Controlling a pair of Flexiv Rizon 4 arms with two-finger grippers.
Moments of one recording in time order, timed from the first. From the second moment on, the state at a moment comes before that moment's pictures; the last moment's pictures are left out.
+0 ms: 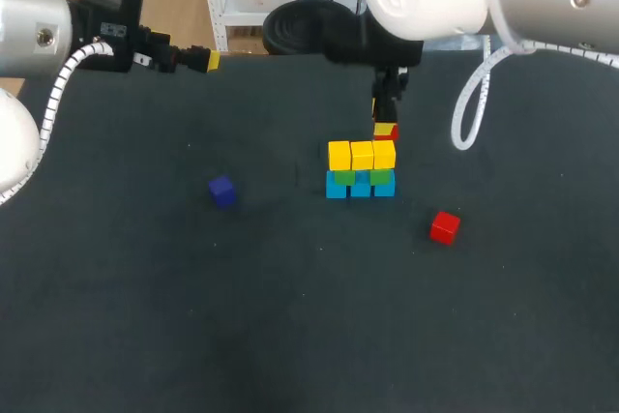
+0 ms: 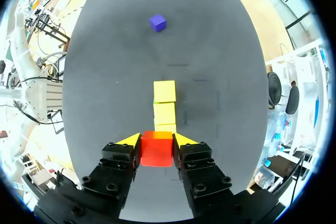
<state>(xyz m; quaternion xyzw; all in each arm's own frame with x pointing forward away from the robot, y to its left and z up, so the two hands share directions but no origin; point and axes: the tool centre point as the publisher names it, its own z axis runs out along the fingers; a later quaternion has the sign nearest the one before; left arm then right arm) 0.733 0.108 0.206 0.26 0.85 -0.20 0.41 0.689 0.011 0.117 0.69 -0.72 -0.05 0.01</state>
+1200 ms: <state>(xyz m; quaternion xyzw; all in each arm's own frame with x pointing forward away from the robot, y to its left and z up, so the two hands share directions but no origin) 0.733 0.108 0.206 0.26 0.85 -0.20 0.41 0.687 0.023 0.091 0.71 -0.70 -0.06 0.02</state>
